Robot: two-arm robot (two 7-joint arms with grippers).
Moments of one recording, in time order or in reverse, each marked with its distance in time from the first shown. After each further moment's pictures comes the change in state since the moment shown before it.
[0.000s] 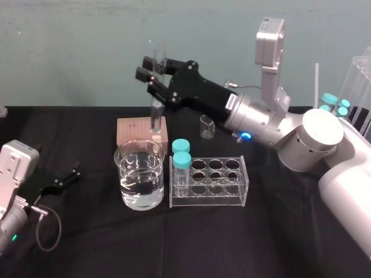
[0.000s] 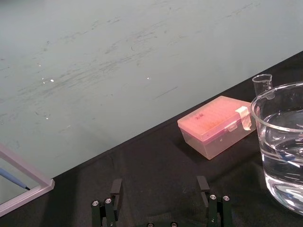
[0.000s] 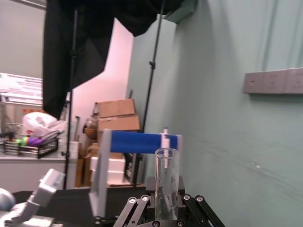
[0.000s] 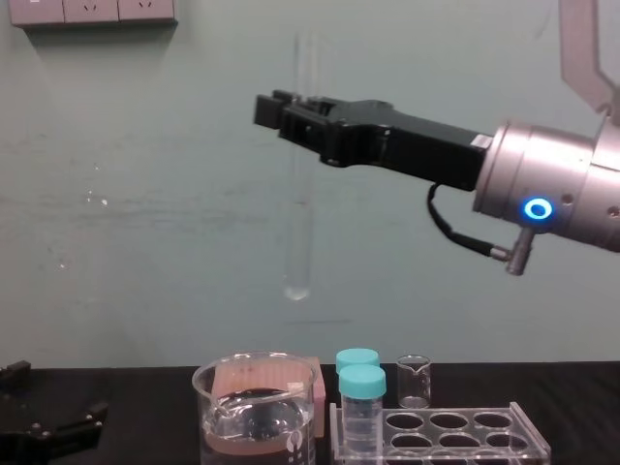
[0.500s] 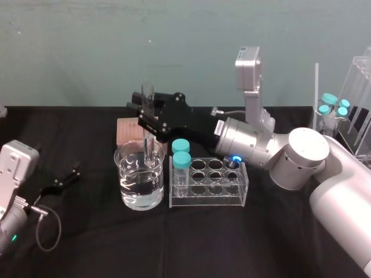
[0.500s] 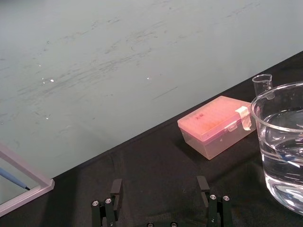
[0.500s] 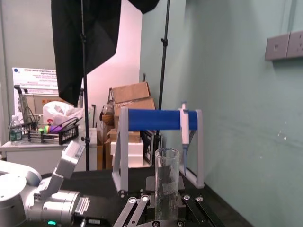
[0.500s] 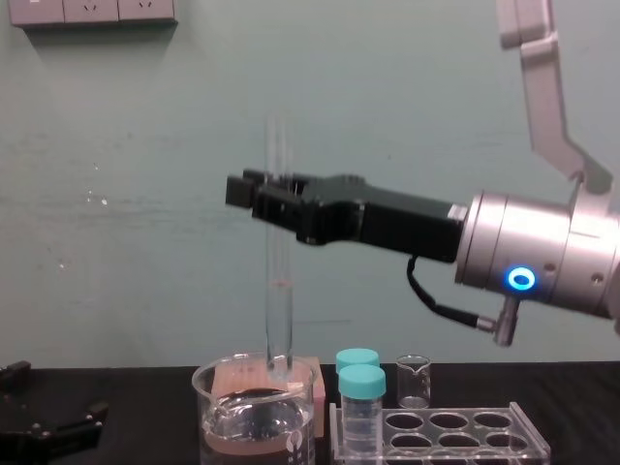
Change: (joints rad) left arm 0.000 0.000 0.000 0.000 0.000 0.000 0.000; right arm -0.017 -0.004 -0.066 0.046 0.025 0.033 0.032
